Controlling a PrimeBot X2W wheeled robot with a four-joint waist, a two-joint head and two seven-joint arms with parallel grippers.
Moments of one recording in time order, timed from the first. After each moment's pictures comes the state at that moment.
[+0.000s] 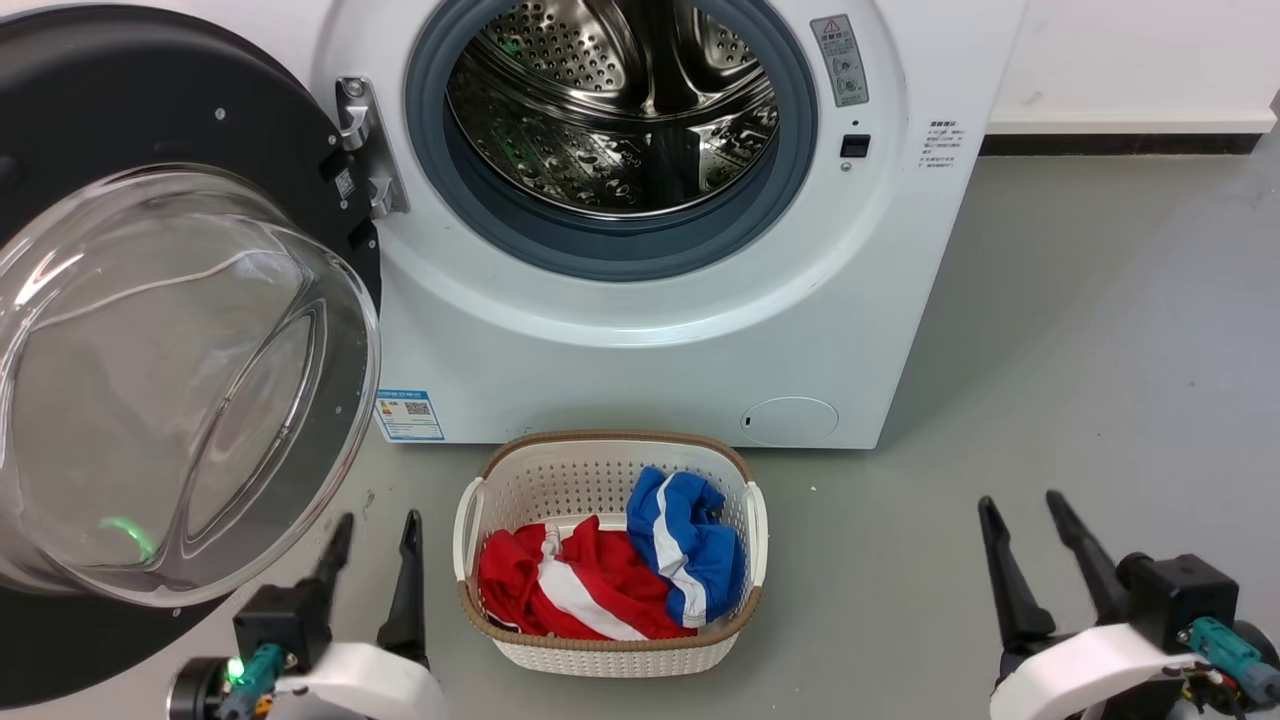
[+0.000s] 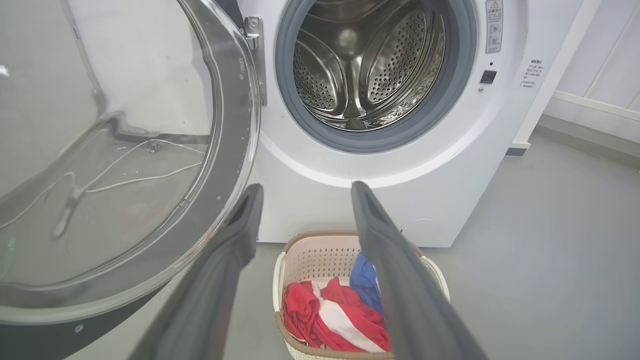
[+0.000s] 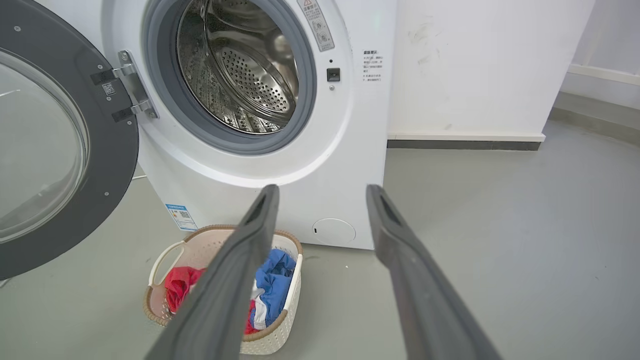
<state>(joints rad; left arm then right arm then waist) -0.04 0.26 -0.25 0.21 -0.39 0.13 -0.26 0.05 -0.05 -0.01 0.02 0.11 0.13 -0.05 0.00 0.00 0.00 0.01</state>
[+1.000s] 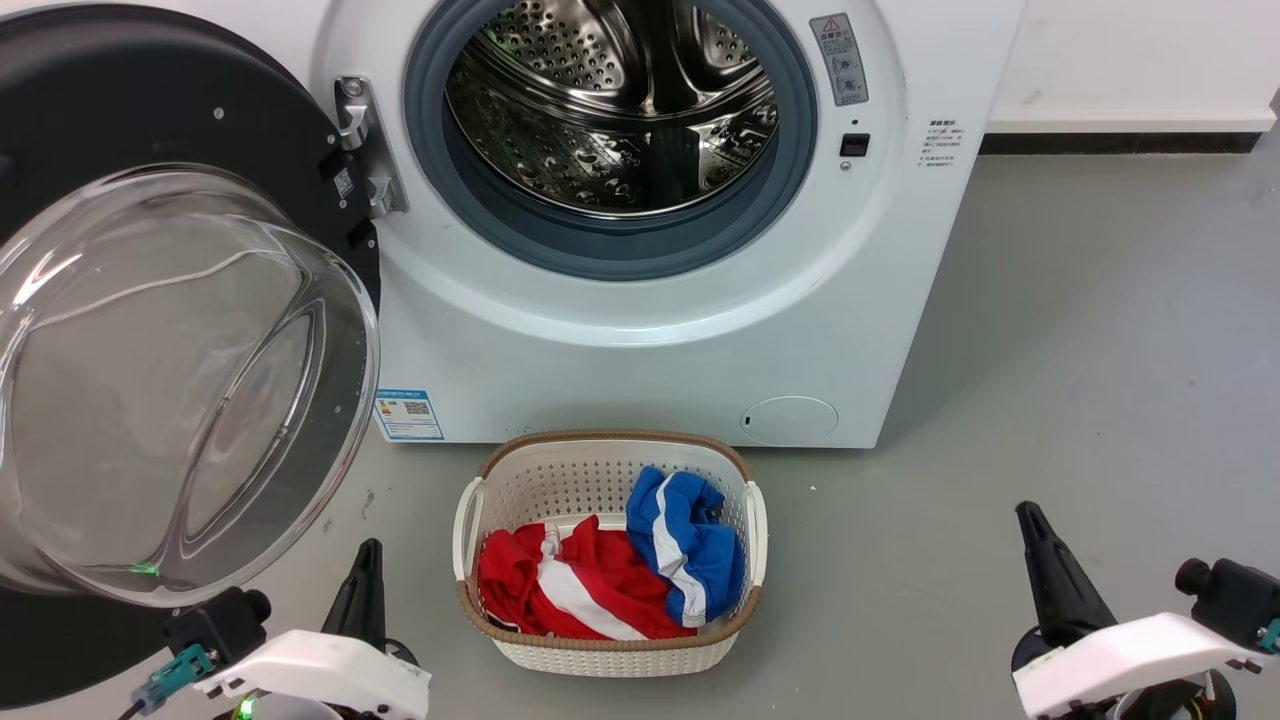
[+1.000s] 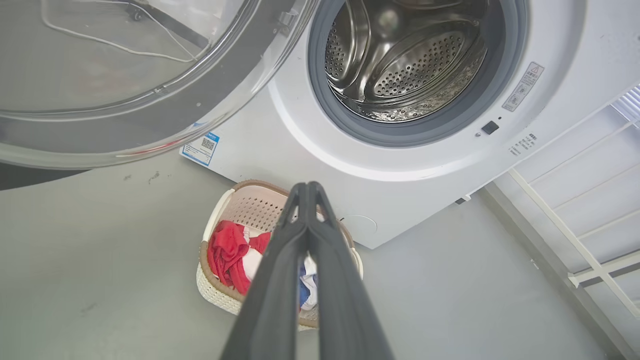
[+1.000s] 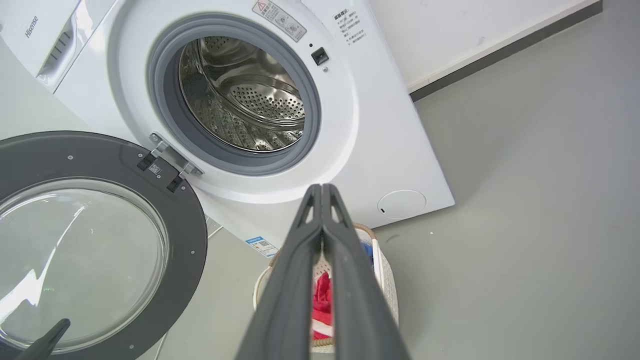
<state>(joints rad) -0.03 0.18 -0.14 0.25 -0.79 0.05 -0.13 0.03 -0.06 -0.02 0.12 0.61 0.13 -0.02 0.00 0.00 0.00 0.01</state>
